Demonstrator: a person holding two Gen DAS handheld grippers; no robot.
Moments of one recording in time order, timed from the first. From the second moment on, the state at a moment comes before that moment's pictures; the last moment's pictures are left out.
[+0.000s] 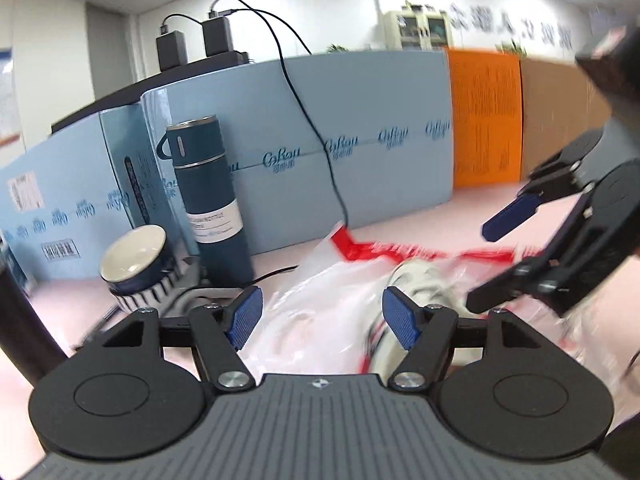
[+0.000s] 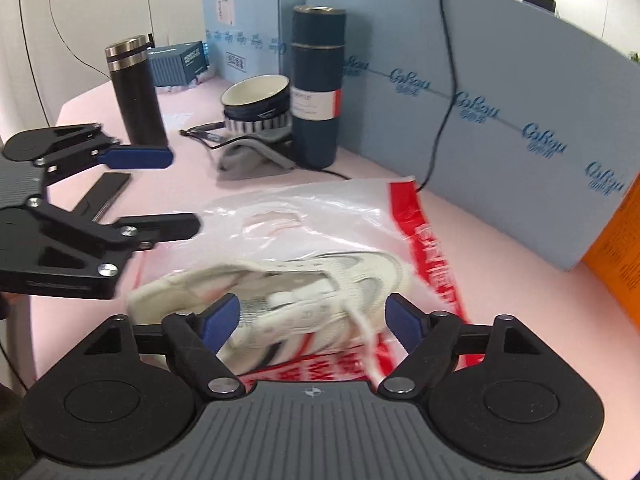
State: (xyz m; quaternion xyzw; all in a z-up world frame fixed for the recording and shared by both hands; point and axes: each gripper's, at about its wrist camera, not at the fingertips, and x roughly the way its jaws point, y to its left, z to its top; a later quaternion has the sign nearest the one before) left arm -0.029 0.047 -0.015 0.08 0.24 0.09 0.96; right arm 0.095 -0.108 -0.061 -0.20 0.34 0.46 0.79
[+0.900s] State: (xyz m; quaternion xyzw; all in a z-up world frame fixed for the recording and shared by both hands) left arm 0.049 -0.021 -0.063 0.36 0.28 -0.08 0.88; right arm 0.140 -0.200 -0.156 0.39 0.55 0.36 0.65
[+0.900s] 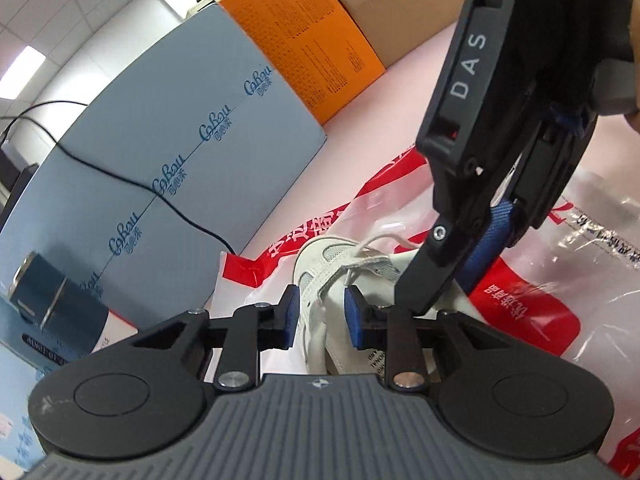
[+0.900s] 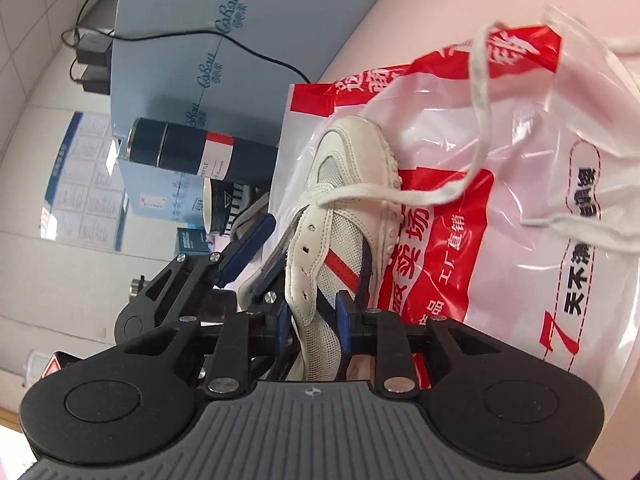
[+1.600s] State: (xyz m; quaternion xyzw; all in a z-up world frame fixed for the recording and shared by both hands) left arm 0.063 -0.025 -0.076 0.44 0.27 -0.16 0.84; right arm 0.141 -0.218 -0.183 0.48 0.55 0.34 0.59
